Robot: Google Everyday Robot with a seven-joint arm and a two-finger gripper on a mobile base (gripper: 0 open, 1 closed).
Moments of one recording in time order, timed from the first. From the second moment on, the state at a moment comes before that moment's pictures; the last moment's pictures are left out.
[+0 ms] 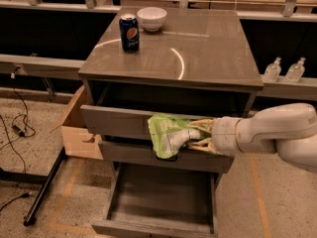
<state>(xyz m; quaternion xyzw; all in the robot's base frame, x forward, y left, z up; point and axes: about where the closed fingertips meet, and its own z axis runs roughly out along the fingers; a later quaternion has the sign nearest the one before) 0.524 -0.112 0.739 -0.69 0.56 0.03 0.45</state>
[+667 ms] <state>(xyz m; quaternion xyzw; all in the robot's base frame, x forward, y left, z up) 0.541 -0.124 0.884 -0.70 0.52 -0.02 0.48</state>
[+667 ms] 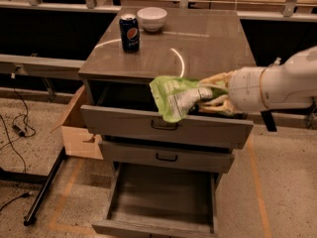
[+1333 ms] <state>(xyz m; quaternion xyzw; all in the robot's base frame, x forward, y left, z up) 0.626 -0.132 0.939 -0.71 0.54 -0.05 0.45</state>
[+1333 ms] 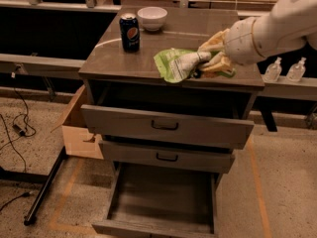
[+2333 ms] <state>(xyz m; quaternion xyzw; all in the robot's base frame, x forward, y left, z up) 0.746 -0.117 0.970 -0.69 0.55 -0.06 0.46</state>
